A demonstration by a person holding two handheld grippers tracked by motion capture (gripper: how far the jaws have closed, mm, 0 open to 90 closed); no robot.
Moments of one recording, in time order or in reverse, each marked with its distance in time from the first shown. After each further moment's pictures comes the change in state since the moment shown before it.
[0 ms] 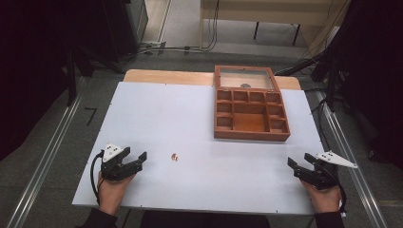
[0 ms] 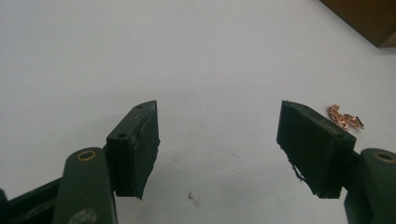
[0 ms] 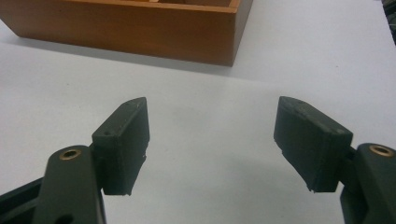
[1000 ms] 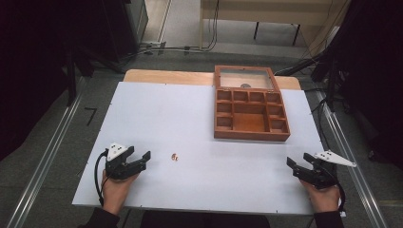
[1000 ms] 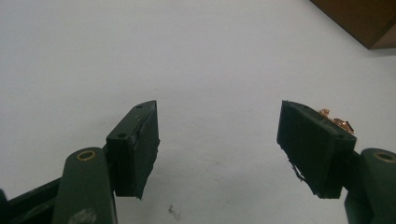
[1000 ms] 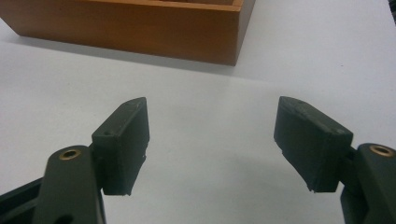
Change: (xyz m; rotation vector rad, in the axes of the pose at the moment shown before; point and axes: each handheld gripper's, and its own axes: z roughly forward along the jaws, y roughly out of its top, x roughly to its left) left arm -0.008 0.002 0.007 -0.002 -0.020 0.004; right arm 0.001 0.002 0.002 0.009 0.005 0.002
